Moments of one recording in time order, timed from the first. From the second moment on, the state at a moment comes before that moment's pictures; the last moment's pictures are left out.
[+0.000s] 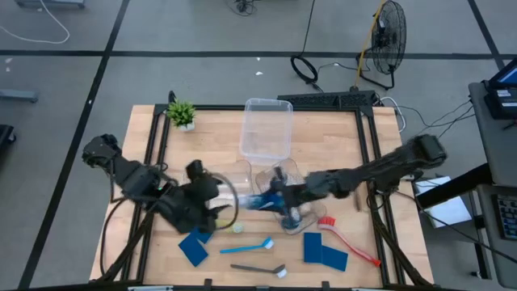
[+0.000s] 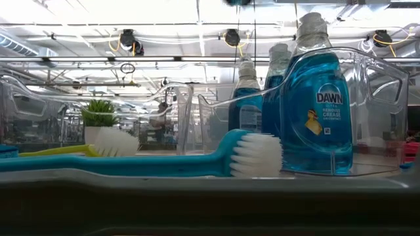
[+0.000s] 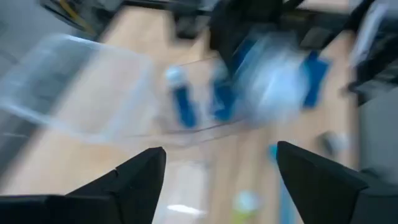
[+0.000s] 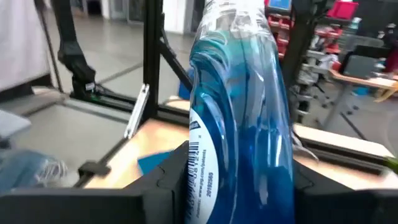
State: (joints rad) left arm -0.59 1.58 1.87 -1.26 -0.64 -0.66; right arm 0.29 1.50 0.94 0.48 0.08 -0.12
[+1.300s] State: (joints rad) left arm -0.66 1.58 1.71 -1.28 -0.92 -0.87; right arm 0.47 1.44 0.28 1.06 0.34 -0.10
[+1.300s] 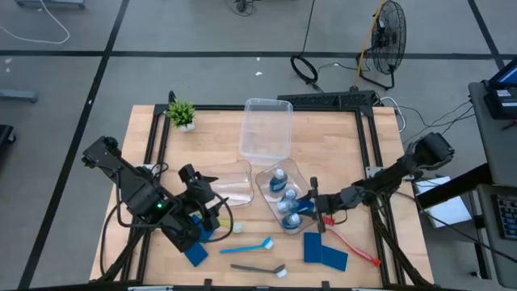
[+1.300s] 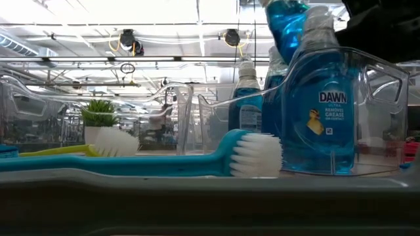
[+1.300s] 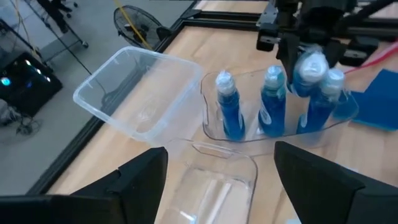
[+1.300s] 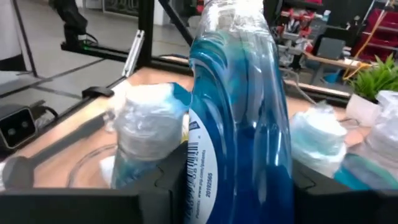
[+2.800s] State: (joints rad) left arm -0.33 1.90 1.58 -0.27 -0.35 -0.25; right arm 0.47 1.44 0.28 1.07 0.34 -0.09
